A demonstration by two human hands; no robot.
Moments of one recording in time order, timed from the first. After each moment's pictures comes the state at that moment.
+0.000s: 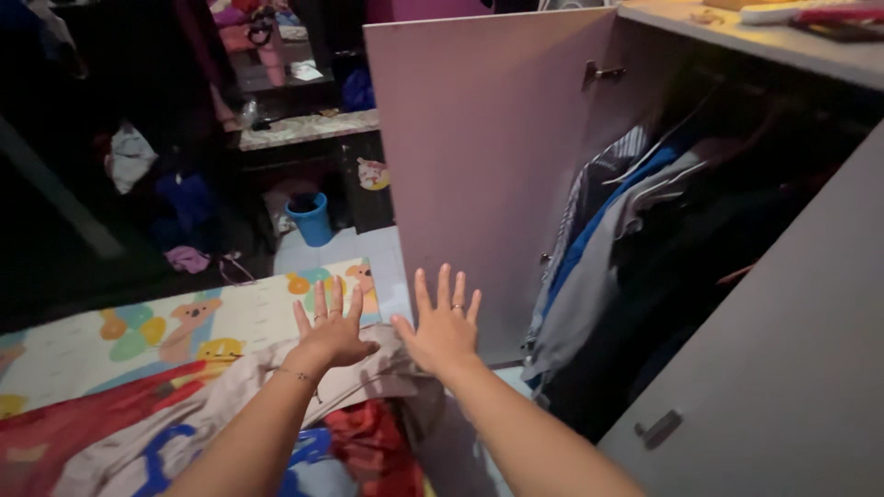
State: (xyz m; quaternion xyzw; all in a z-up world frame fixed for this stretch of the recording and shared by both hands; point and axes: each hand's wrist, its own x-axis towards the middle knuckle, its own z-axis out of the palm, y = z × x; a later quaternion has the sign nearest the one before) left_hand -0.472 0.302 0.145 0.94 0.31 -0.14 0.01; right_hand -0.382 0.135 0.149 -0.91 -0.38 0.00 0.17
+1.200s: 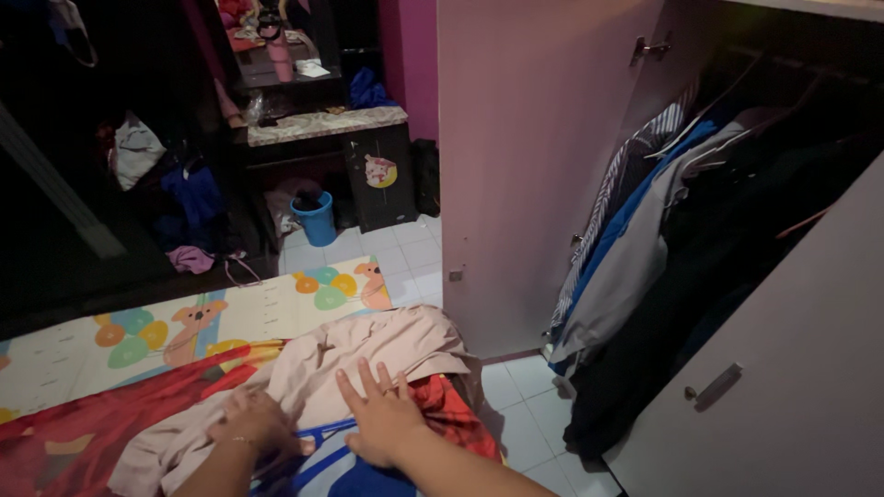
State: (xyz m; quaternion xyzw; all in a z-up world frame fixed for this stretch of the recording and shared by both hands) left_hand -0.678 0.462 -0.006 0.85 0.44 -0.28 0.13; right_hand -0.577 0.237 0.026 -0.81 -0.56 0.14 0.10
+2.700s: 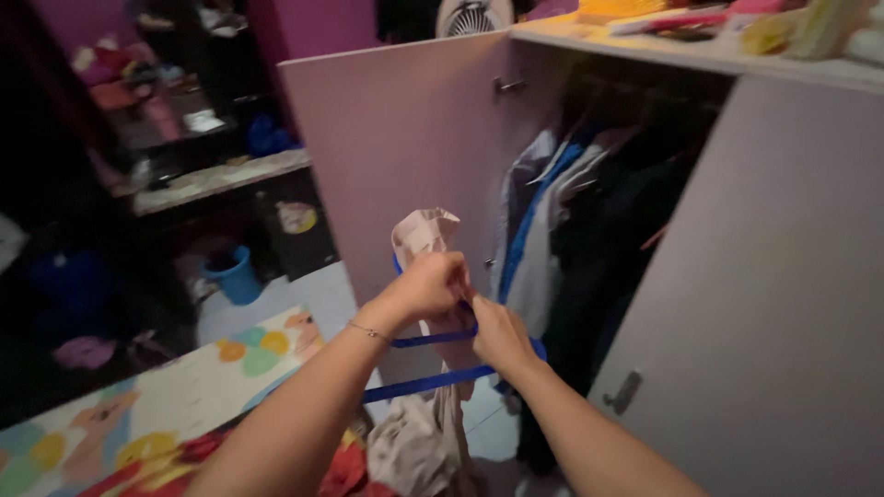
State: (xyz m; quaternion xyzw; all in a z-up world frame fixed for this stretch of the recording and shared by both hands) left_hand -0.350 0.206 0.226 0.93 -0.17 0.14 0.30; right_hand -0.326 0.039 0.130 -0.88 -0.31 -0.12 0.34
